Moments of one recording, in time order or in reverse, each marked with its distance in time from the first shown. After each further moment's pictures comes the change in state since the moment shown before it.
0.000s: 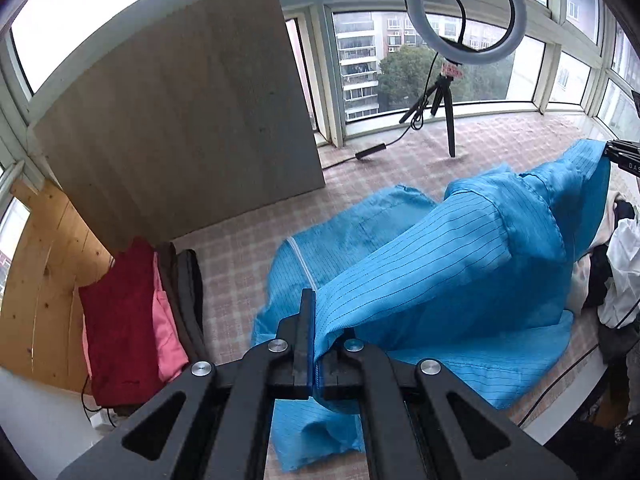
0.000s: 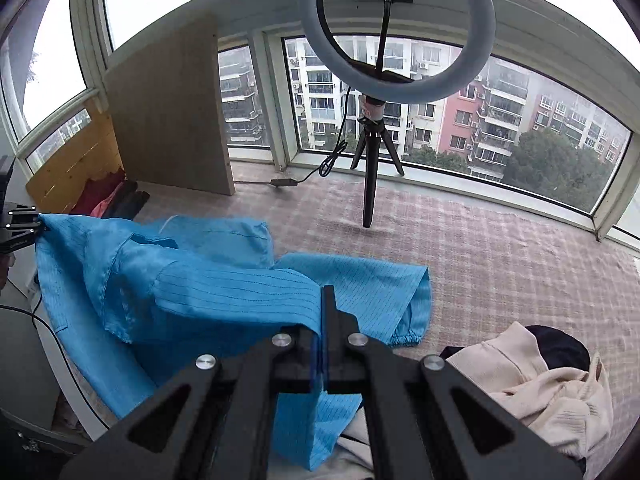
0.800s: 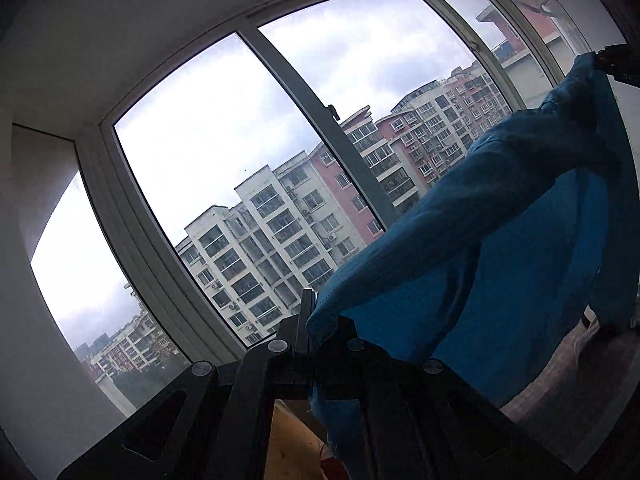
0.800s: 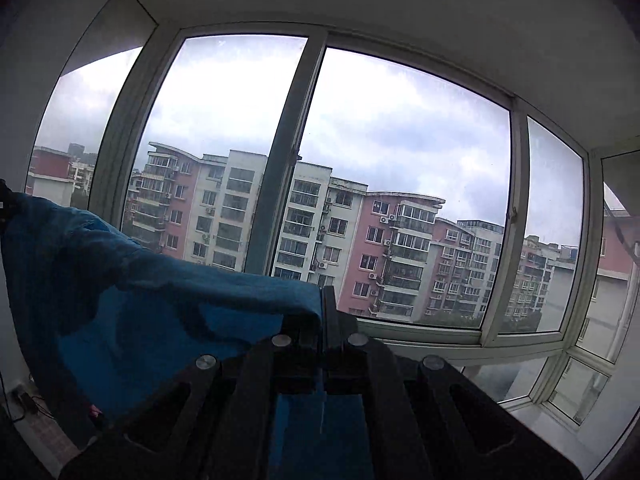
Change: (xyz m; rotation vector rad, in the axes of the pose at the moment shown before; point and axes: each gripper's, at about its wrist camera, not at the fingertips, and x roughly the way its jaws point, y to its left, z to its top) left arm -0.395 0.113 0.023 0.289 -0.707 0.349; right arm -0.411 0.240 0.114 -0.158 -0.707 -0.438
